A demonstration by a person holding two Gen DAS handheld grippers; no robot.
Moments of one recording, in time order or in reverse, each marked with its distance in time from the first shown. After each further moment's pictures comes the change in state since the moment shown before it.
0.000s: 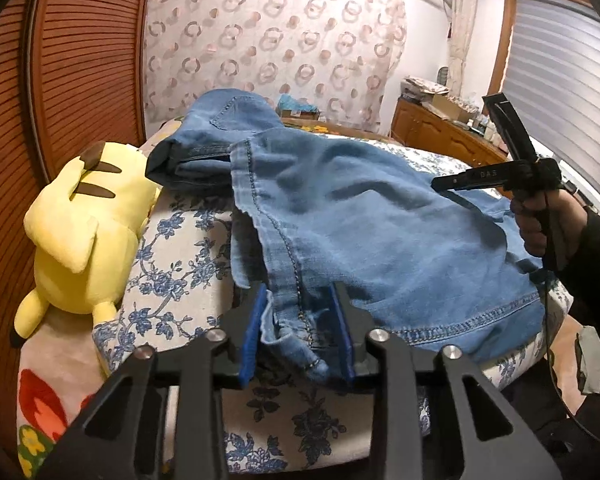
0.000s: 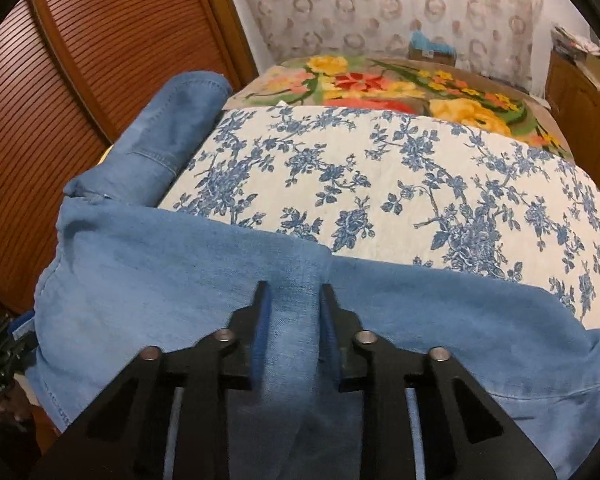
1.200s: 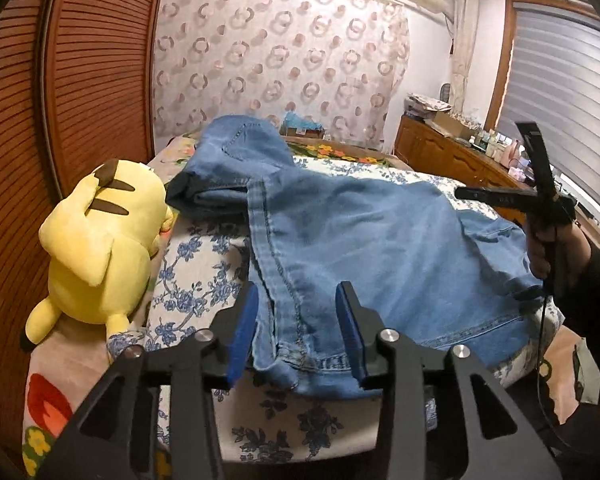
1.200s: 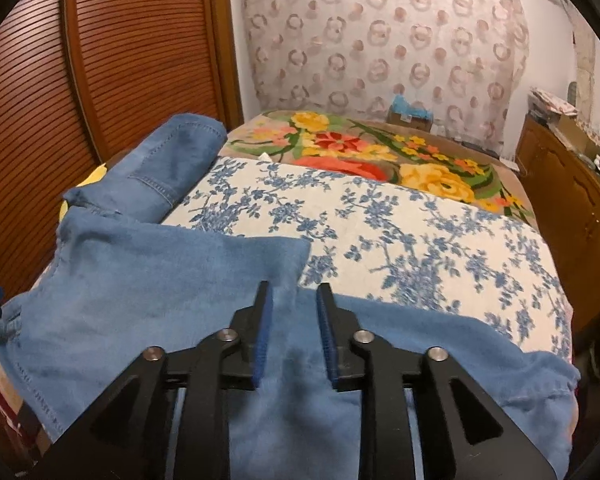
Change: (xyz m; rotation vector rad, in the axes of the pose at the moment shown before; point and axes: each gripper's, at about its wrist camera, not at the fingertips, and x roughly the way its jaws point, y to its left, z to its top) left arm -0.031 0.003 0.012 -0.004 -0.065 0.021; right arm -0.051 0.015 -0.019 -0.103 -0.208 -0.146
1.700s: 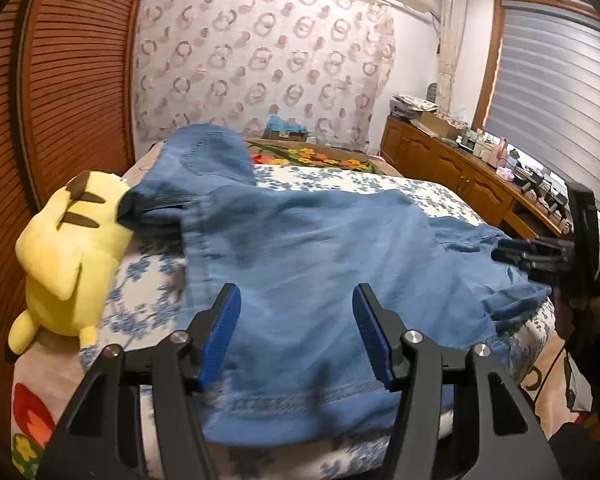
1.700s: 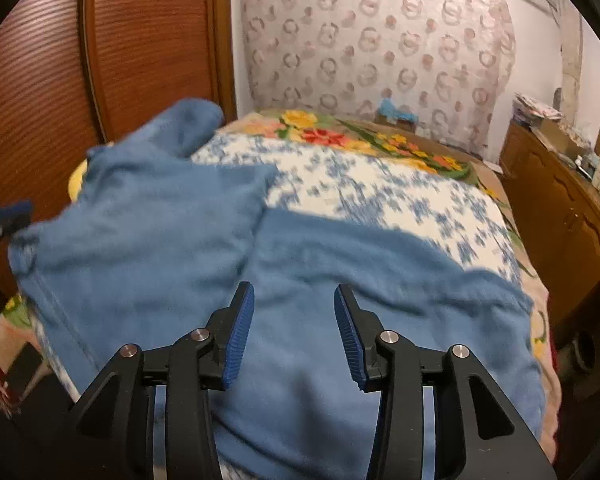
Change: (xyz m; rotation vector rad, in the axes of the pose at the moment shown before) left arm 0.026 -0.052 0.016 0.020 -0.001 -0.045; right arm -0.074 -0.019 -0.077 -0.032 -0.002 -0.051
